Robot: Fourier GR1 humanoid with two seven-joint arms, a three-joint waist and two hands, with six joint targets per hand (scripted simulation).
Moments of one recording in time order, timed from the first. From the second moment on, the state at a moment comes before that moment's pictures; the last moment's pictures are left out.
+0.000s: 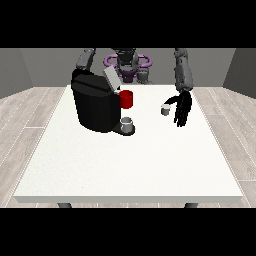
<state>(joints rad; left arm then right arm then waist) -0.55 0.53 0.05 -0.77 -0.43 -0.12 -0.18 -0.19 -0.03 0.00 -1.56 -0.01 -0.02 -0.12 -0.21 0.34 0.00</state>
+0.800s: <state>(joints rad) -0.62 0.52 0.04 -0.70 -0.52 -0.08 -0.21 -0.24 -0.03 -0.05 -1.44 -0.01 -0.05 -0.17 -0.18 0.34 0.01</state>
